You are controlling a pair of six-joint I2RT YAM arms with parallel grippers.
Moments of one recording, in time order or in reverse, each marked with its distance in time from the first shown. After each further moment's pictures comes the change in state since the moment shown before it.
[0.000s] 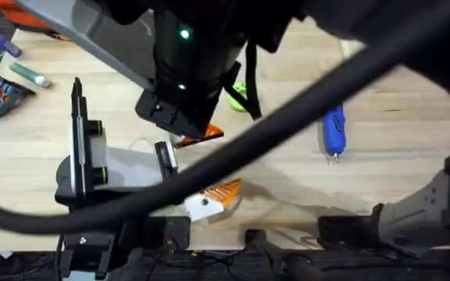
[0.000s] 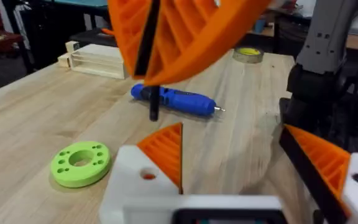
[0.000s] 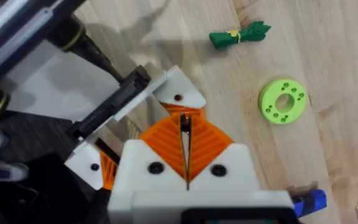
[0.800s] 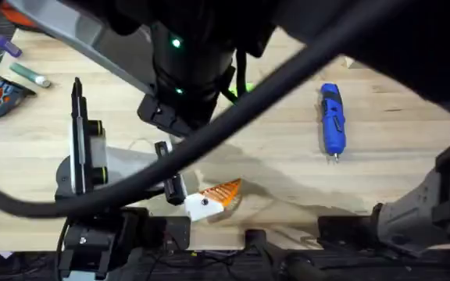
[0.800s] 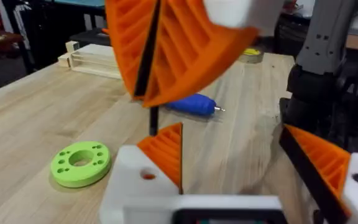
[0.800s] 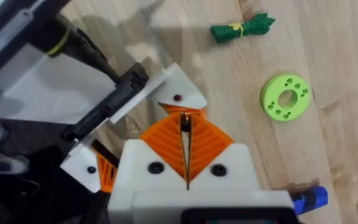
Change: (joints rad) left arm 0.000 0.000 0.000 0.000 0.000 0.000; right arm -0.004 0.027 0.001 -0.016 0.000 0.000
